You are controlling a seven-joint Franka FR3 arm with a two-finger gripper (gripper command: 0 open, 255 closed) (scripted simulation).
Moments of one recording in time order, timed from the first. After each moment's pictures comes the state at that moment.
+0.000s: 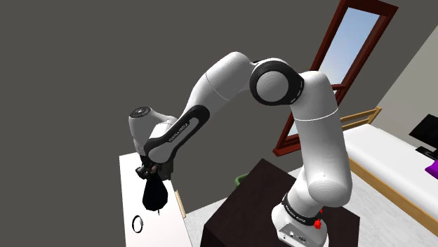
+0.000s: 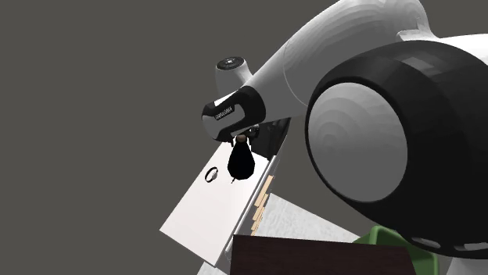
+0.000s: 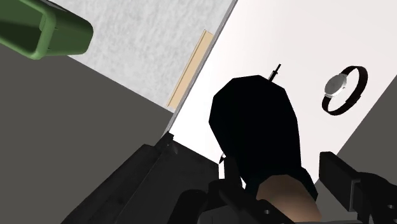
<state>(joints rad) 0.18 0.60 0.27 -1.91 -0.33 2.43 0.51</state>
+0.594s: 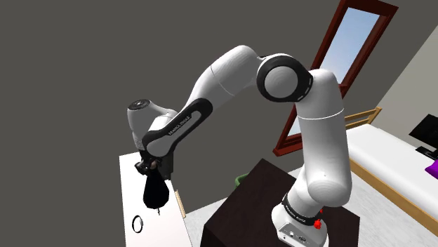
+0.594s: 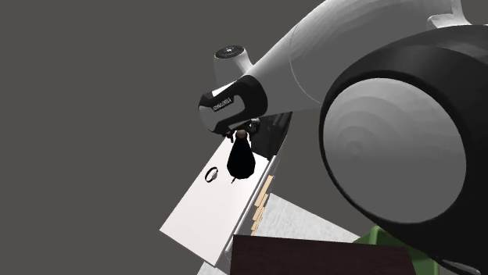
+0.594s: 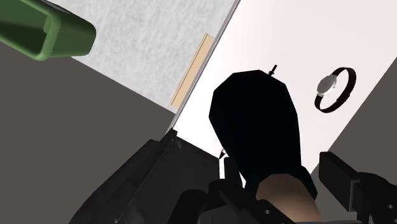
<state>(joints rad) 0.16 0.54 0.28 -1.92 -0.30 2.38 0.50</state>
